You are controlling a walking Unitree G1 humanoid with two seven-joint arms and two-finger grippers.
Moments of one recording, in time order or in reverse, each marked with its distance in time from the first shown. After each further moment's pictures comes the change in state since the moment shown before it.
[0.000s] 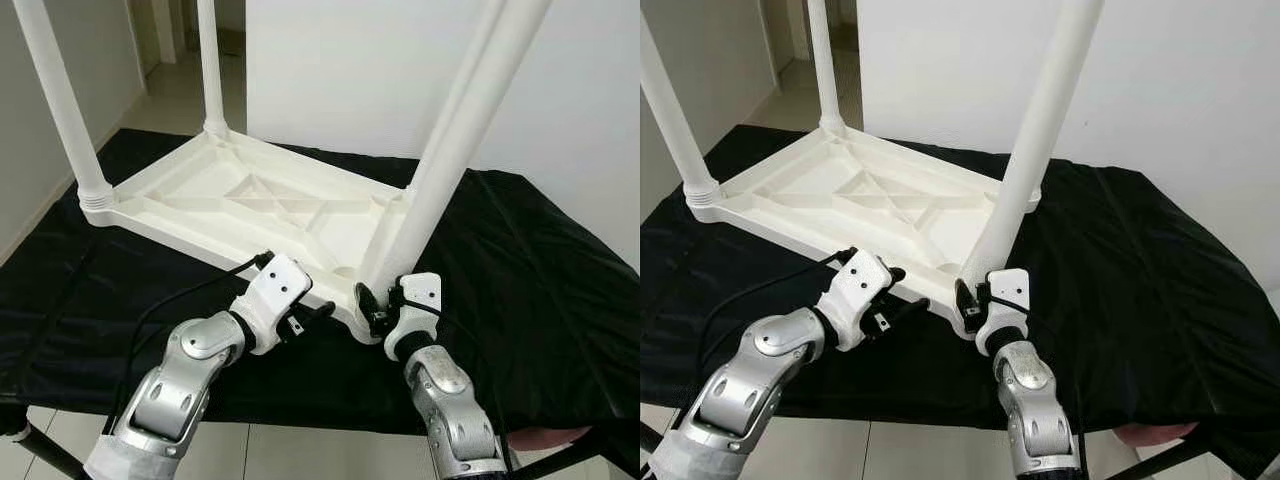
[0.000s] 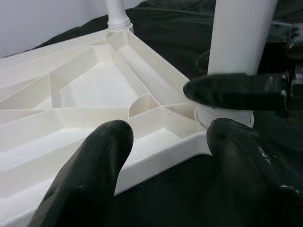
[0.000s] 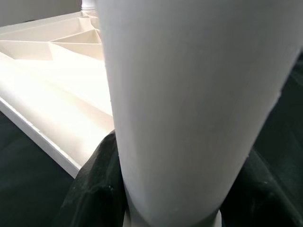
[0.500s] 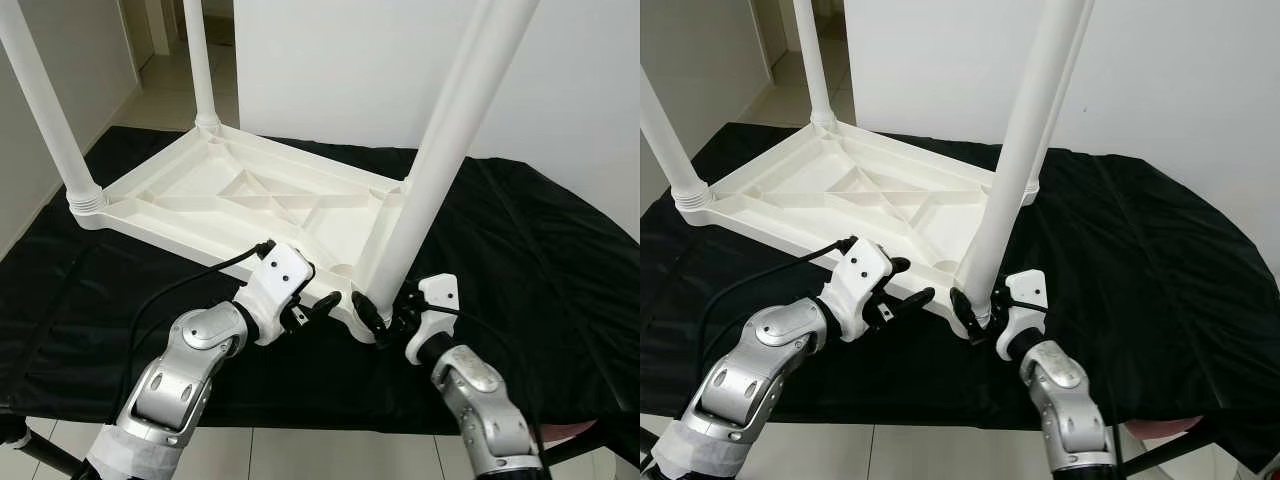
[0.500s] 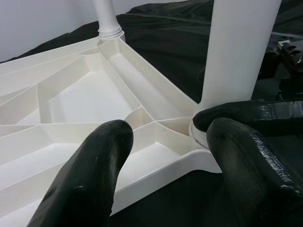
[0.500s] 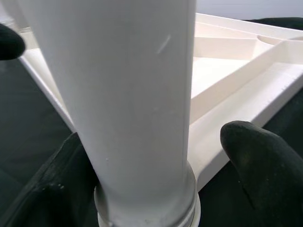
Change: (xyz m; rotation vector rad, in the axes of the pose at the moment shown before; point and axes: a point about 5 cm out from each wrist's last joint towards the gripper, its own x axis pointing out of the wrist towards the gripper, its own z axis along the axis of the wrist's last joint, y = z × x) left arm 0.001 -0.002 0.005 -0.017 -0.033 -0.031; right arm -0.007 -0.031 0.000 -0.031 0.020 0.283
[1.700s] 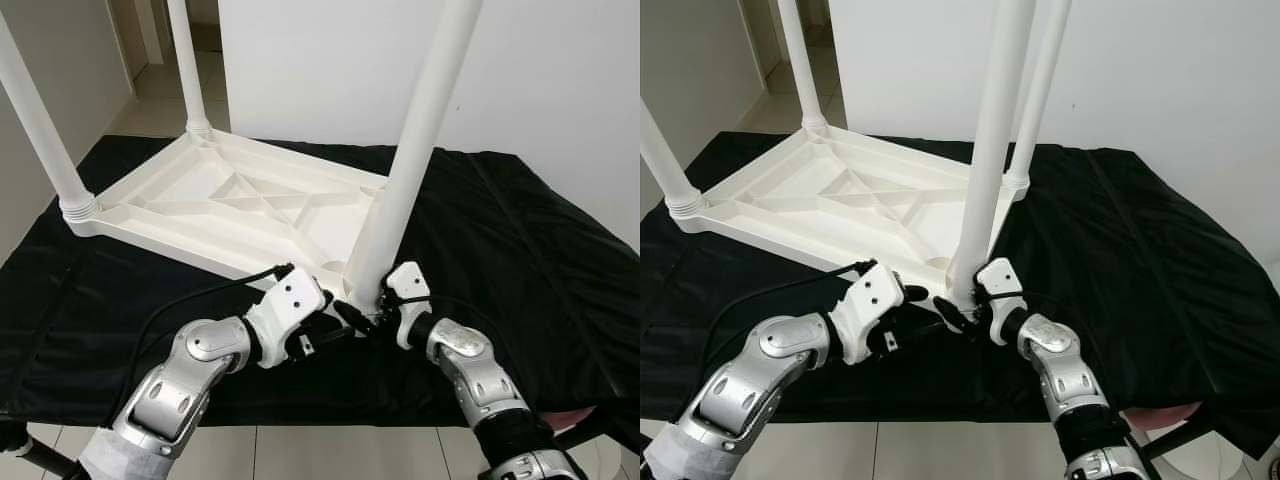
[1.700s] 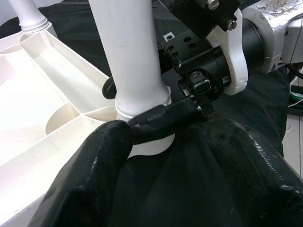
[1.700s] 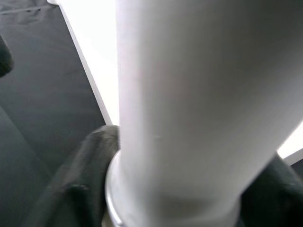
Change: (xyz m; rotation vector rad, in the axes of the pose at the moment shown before) left arm -0.001 -0.016 -0.011 0.033 0.042 -0.209; right arm 0.041 -0.001 -0.014 -0.183 0.076 0.241
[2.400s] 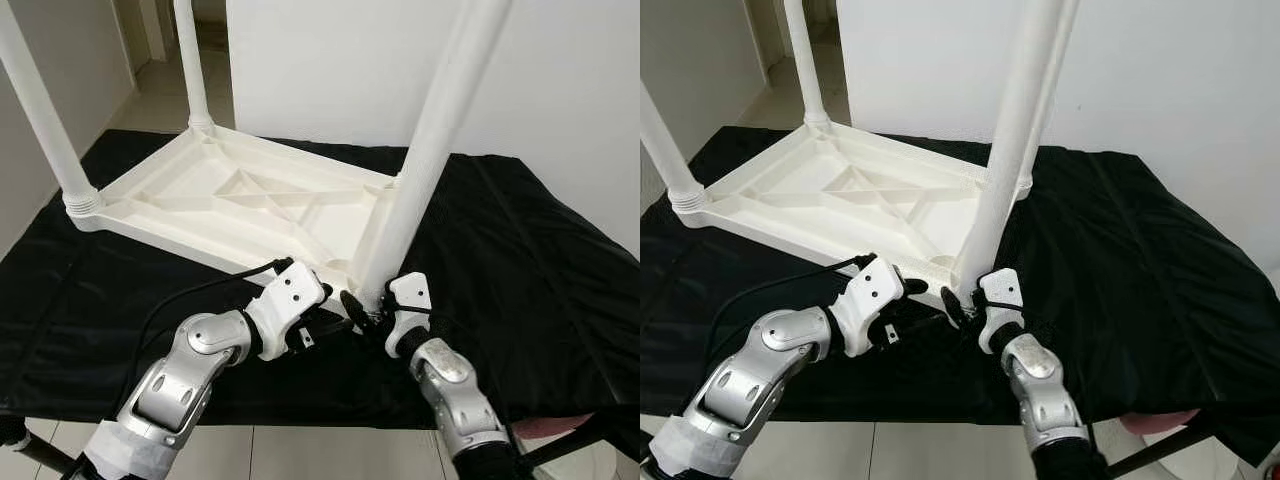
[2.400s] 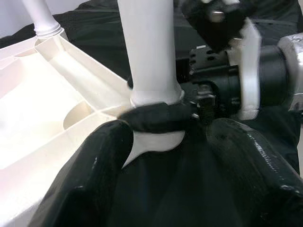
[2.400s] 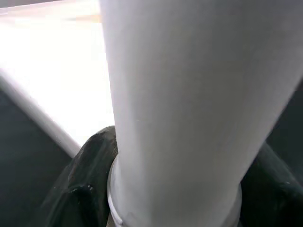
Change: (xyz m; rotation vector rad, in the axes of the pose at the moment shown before) left arm 0.003 0.007 0.002 0.014 -0.016 0.016; right arm -0.006 0.014 -0.006 0.180 -0.059 -0.449
